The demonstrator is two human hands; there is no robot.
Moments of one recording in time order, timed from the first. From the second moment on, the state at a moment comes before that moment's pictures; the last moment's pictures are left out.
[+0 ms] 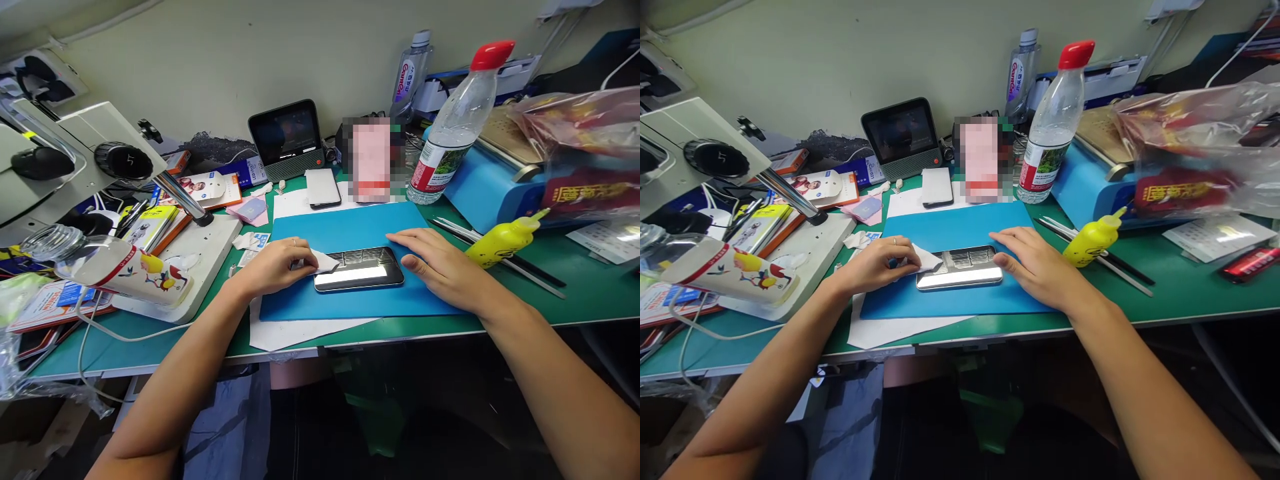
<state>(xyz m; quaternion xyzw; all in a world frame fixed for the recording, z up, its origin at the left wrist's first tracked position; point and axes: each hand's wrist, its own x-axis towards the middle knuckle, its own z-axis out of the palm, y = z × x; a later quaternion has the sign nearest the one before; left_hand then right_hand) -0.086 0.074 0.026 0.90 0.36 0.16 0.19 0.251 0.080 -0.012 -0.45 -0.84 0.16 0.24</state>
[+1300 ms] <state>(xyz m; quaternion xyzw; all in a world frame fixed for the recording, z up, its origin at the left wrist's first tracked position) 0.052 0.092 0.046 0.91 0.39 0.12 0.08 0.255 0.077 -0.008 -0.43 -0.81 0.22 0.33</state>
